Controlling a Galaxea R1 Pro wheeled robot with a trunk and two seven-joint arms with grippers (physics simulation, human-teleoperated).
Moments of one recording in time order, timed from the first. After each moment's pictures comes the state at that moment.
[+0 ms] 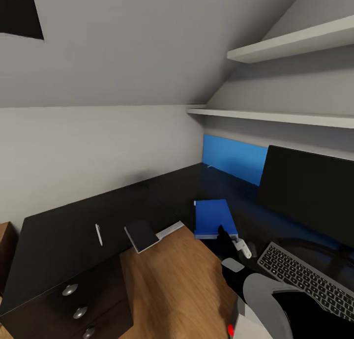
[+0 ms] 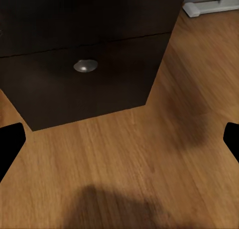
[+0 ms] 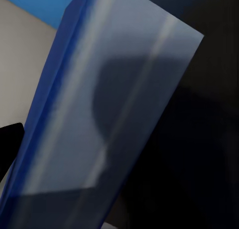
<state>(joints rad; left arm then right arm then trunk) -0.06 0.00 0.14 -0.09 0.26 -0.86 -0.09 -0.87 0.11 0.01 0.02 -1.14 -0.50 0.26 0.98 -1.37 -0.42</state>
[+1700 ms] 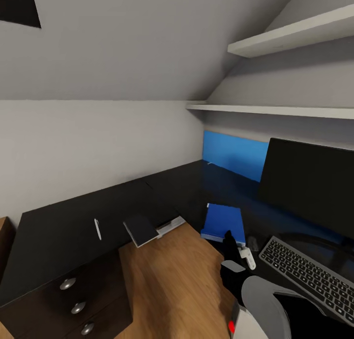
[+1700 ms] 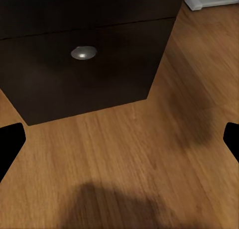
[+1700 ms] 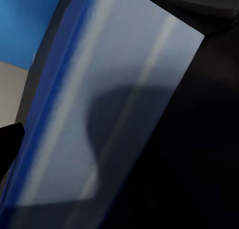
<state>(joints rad) -0.06 0.00 0.14 -0.09 0.26 -0.86 -0.09 -0.86 0.12 -0.16 0.01 -1.18 -0.60 0.22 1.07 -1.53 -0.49</state>
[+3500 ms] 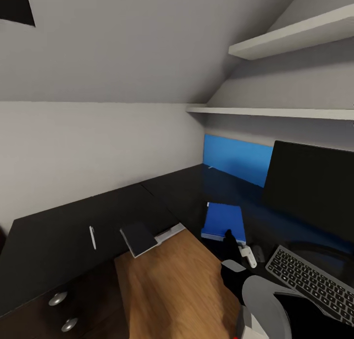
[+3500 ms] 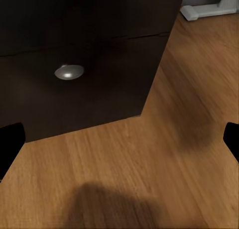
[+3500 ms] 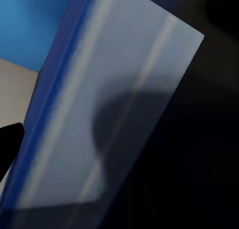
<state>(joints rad) -0.06 0.00 0.14 -0.09 0.26 -0.86 -0.09 -0.86 0.11 -0.14 0.01 -1.17 -0.60 0.22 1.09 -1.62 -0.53</state>
